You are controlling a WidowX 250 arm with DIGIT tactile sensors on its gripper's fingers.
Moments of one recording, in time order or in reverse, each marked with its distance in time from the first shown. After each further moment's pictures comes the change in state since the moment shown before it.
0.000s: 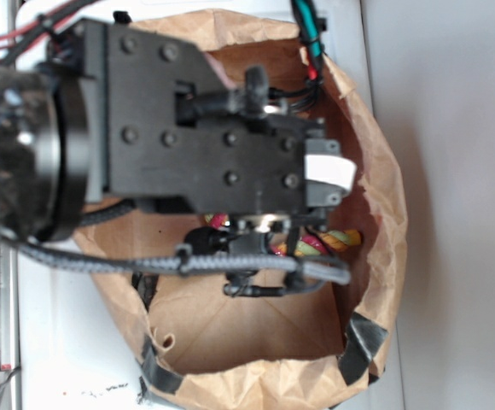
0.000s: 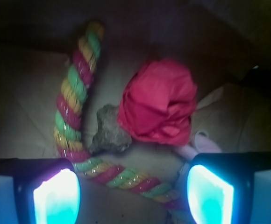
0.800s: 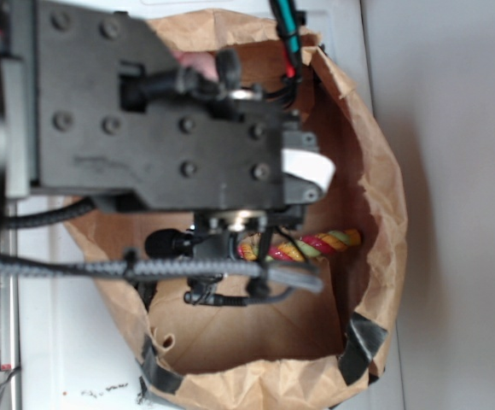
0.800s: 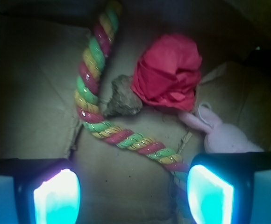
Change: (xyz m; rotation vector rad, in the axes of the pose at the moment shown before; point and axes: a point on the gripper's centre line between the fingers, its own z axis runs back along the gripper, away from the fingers) arm -0.026 -0.002 0.012 -0.023 0.073 -0.036
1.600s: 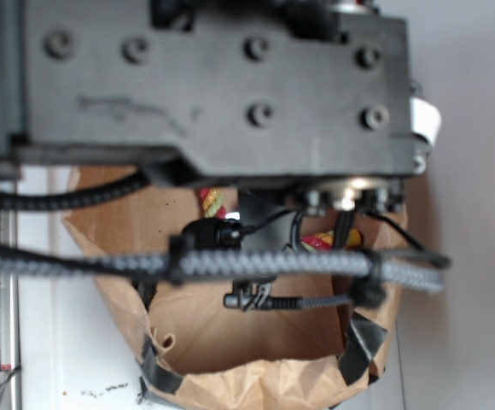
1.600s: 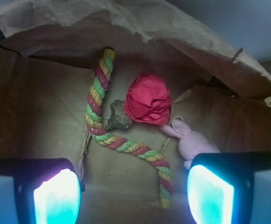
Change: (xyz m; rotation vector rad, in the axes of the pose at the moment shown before) arm 0.023 0.015 0.057 -0.013 0.019 0.060
